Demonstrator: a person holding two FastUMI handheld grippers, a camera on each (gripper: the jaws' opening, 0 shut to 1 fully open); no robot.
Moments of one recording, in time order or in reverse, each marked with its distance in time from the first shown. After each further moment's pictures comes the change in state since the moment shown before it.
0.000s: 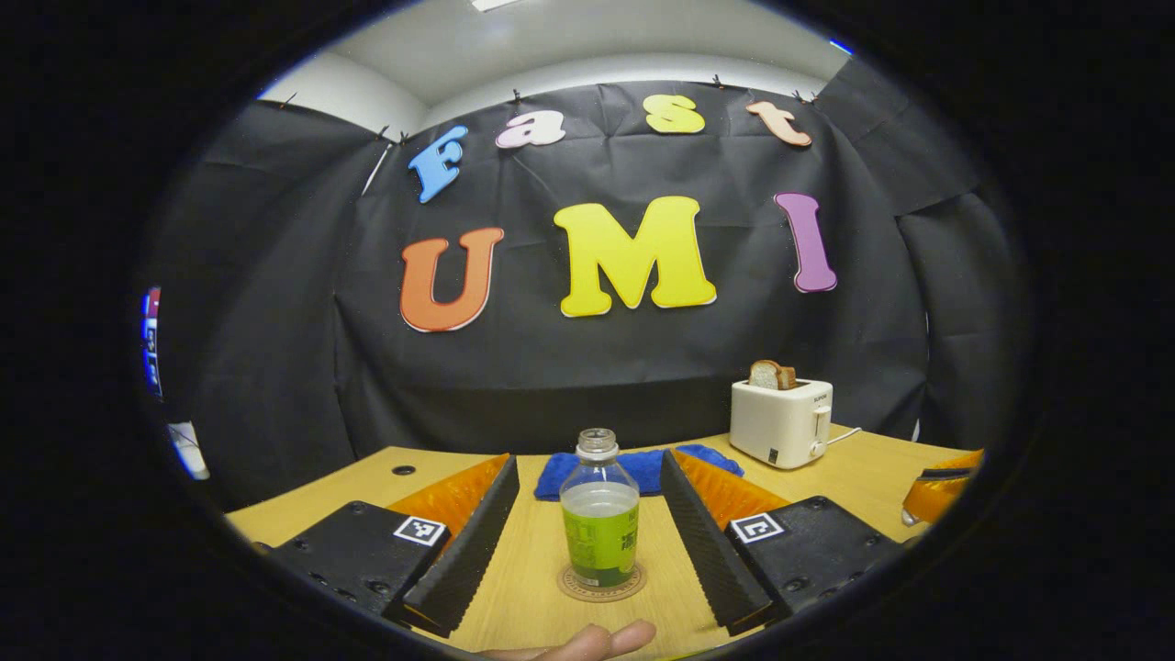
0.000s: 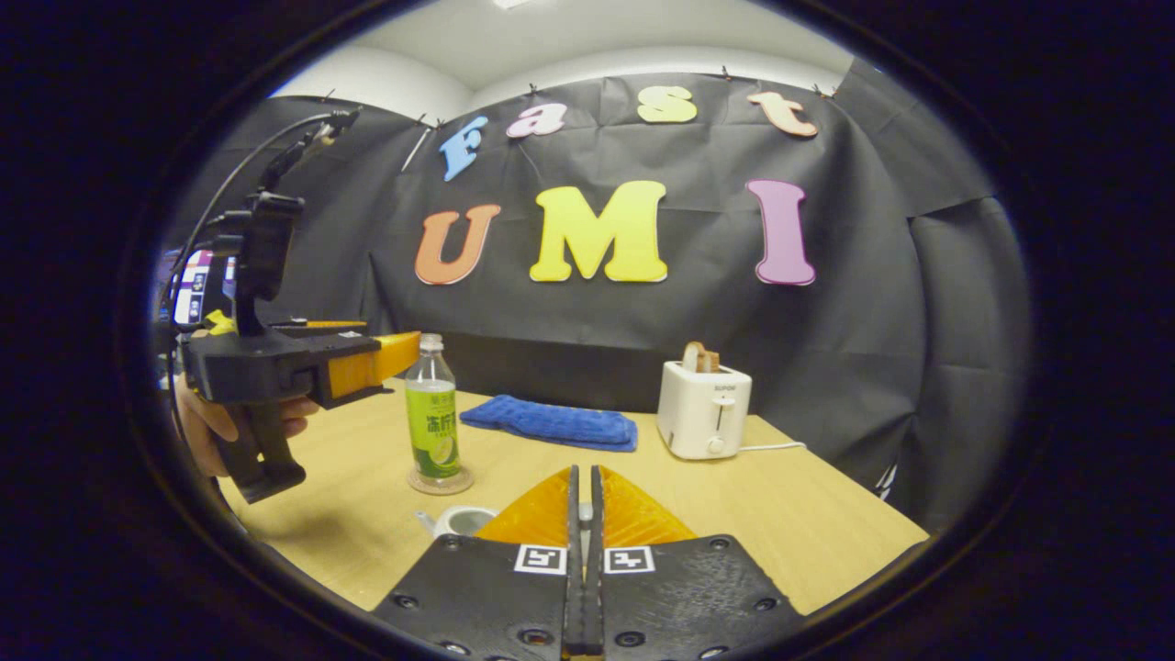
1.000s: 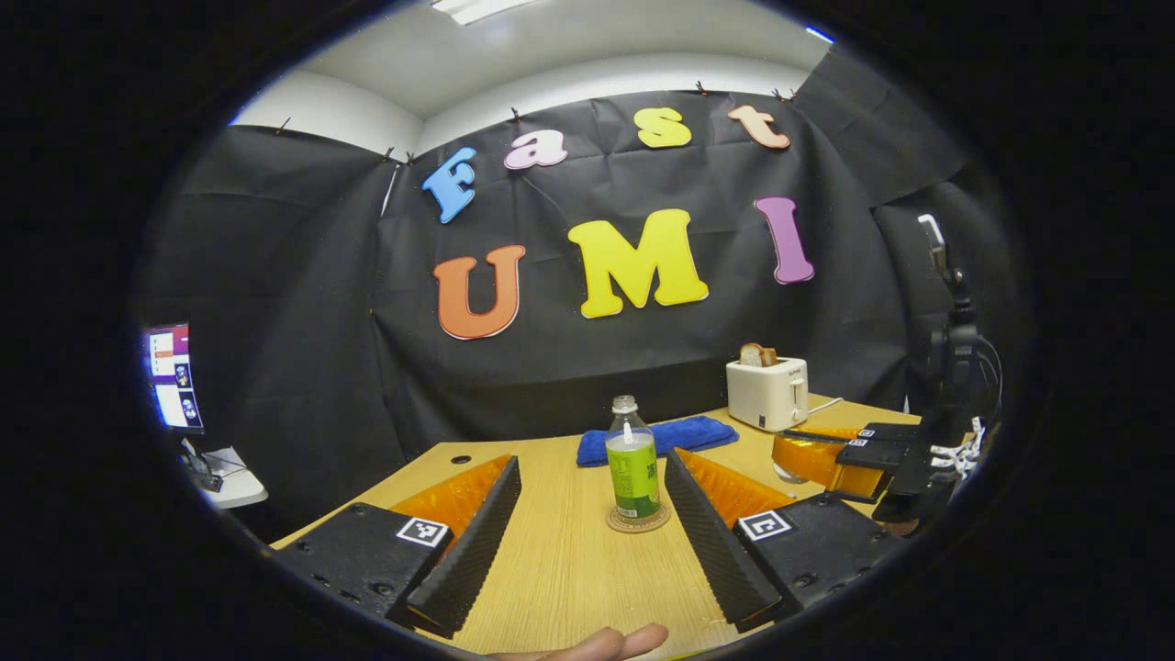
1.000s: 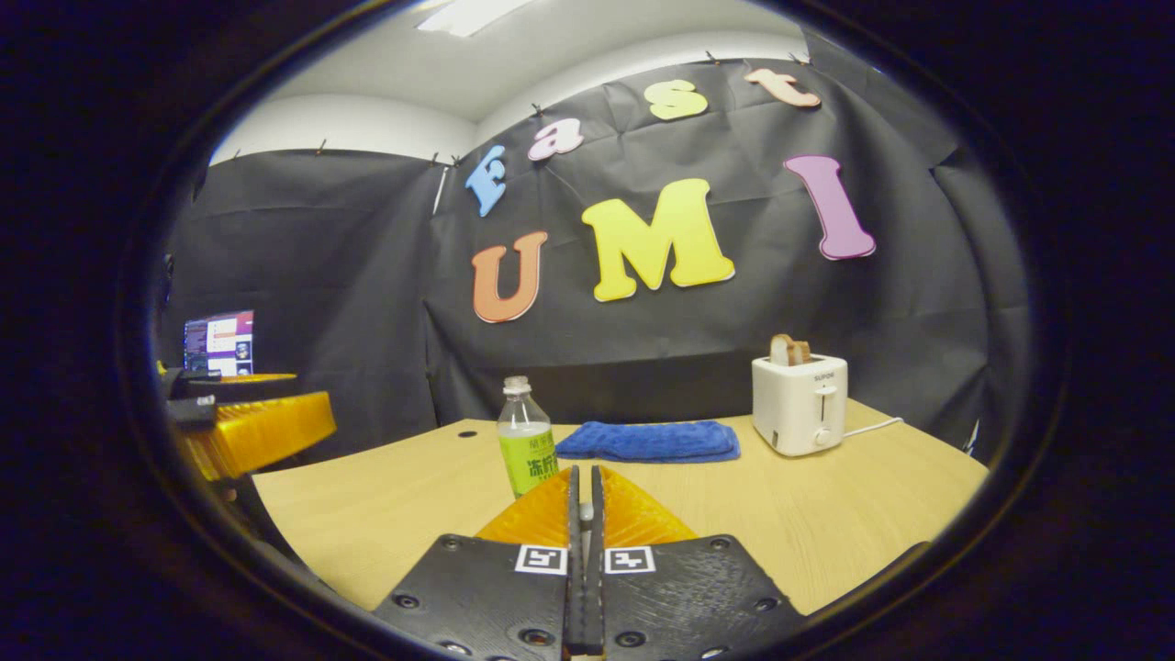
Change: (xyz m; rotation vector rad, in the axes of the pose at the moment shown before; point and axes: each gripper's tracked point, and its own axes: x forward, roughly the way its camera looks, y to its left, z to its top) left arm -0.125 0.047 0.014 0.027 0.061 0.012; right arm 0.025 0.072 0.015 0.165 -0.041 0.194
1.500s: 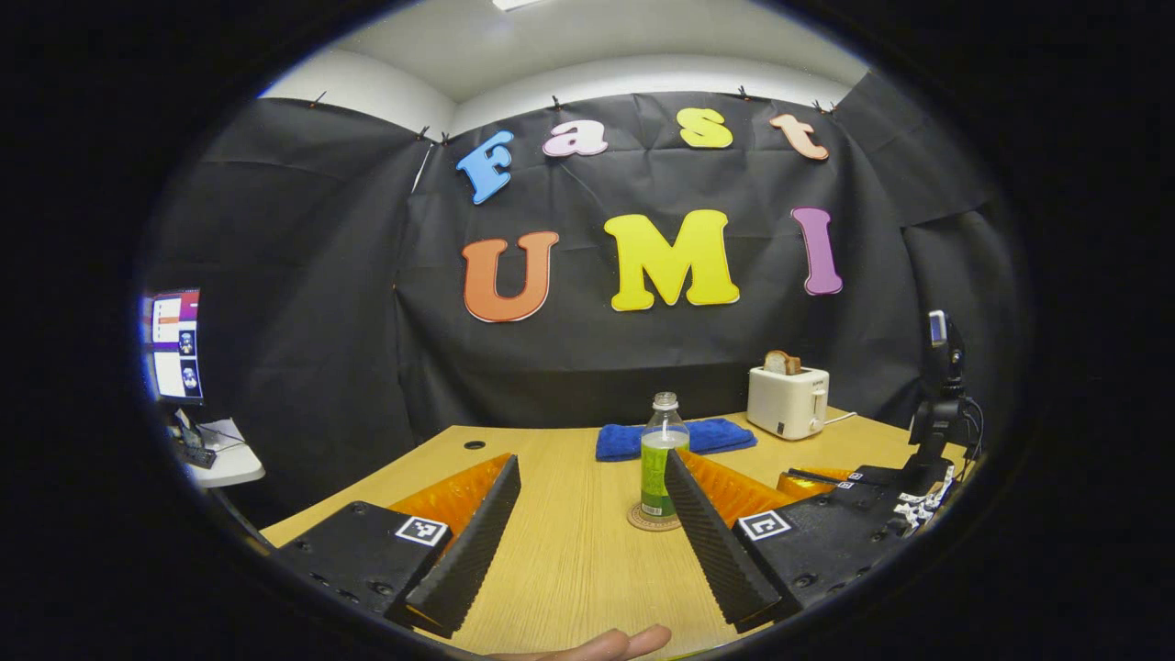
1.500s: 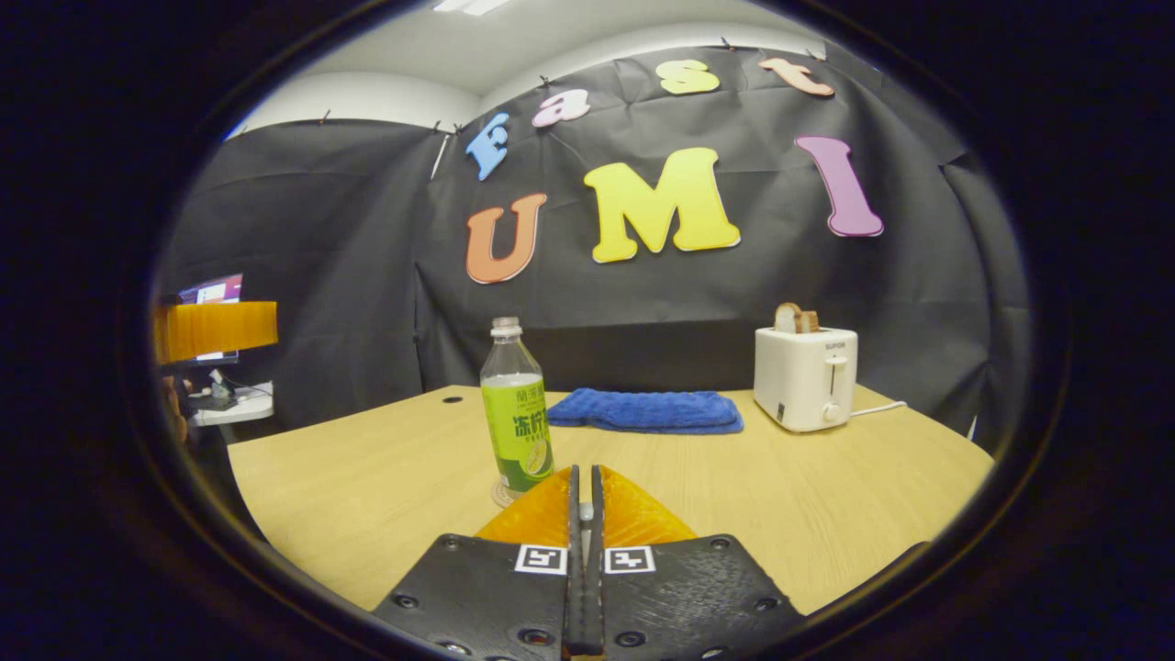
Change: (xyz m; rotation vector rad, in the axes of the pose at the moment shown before) left arm 0.006 0.031 -0.011 -0.049 0.033 0.042; right arm 0.031 0.001 -0.054 -0.061 0.090 -0.028
